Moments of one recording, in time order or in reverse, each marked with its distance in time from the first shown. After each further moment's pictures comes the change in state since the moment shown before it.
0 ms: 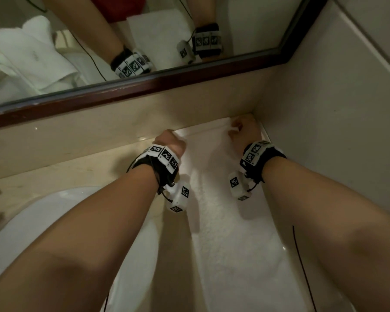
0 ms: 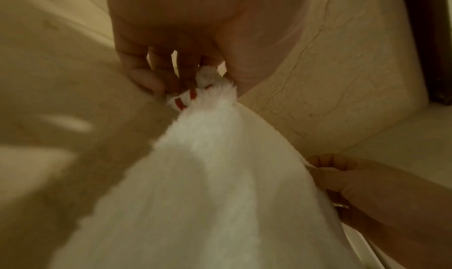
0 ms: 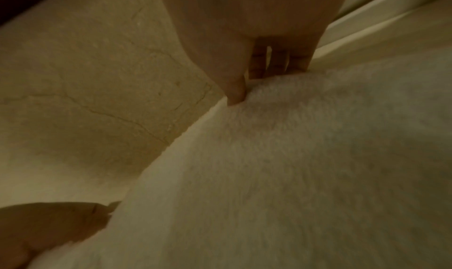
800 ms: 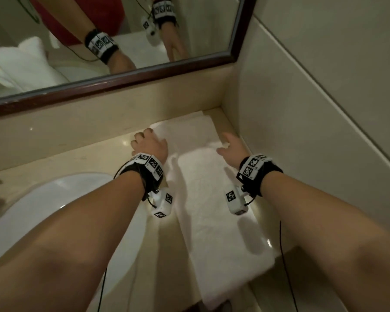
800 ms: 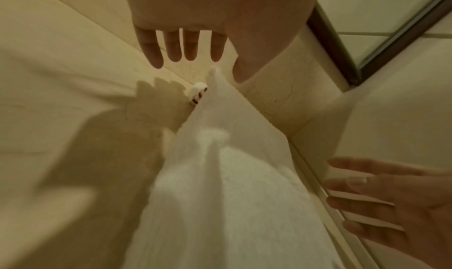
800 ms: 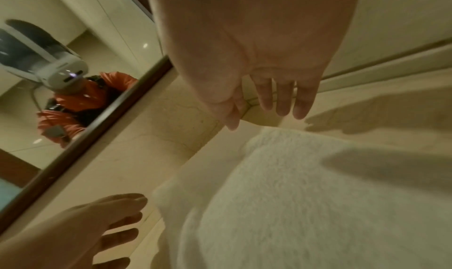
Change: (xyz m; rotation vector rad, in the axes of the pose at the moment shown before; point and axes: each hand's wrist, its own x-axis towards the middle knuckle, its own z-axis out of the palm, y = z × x) left_hand -0.096 -0.020 0.010 0.206 0.296 0.117; right_hand -0.138 0.027 -0.054 0.103 -0.168 0.035
